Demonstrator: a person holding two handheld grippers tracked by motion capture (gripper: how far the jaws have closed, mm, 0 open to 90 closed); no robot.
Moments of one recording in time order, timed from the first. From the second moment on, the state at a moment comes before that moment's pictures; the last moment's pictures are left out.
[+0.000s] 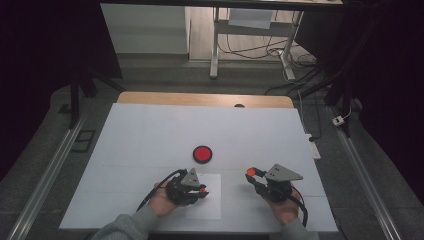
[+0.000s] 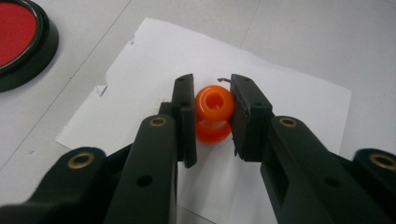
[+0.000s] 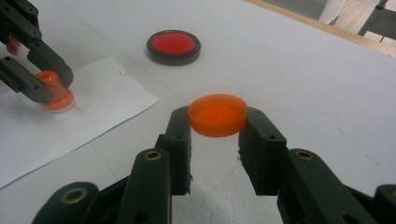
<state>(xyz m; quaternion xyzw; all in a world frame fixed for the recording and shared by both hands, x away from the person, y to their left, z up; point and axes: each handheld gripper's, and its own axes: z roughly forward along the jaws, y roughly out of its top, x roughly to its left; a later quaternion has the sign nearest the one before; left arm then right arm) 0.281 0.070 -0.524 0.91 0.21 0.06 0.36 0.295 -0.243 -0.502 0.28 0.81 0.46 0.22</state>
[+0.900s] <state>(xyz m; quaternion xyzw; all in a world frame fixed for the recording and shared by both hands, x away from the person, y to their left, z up) 0.279 0.071 -0.526 0.91 0.21 0.07 0.36 0.295 -0.243 -0.502 0.28 0.81 0.46 0.22</state>
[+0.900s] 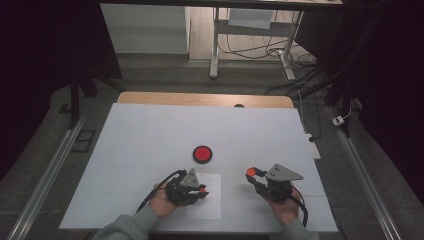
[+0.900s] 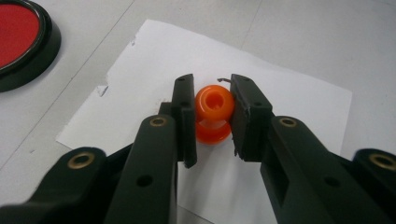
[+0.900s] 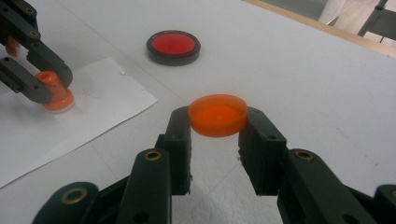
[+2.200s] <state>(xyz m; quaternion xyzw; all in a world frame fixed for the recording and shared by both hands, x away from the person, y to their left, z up) 0.278 0.071 -0.526 0.90 0.21 0.07 0.36 0.294 -0.243 -0.501 0.28 0.81 0.46 0.22</state>
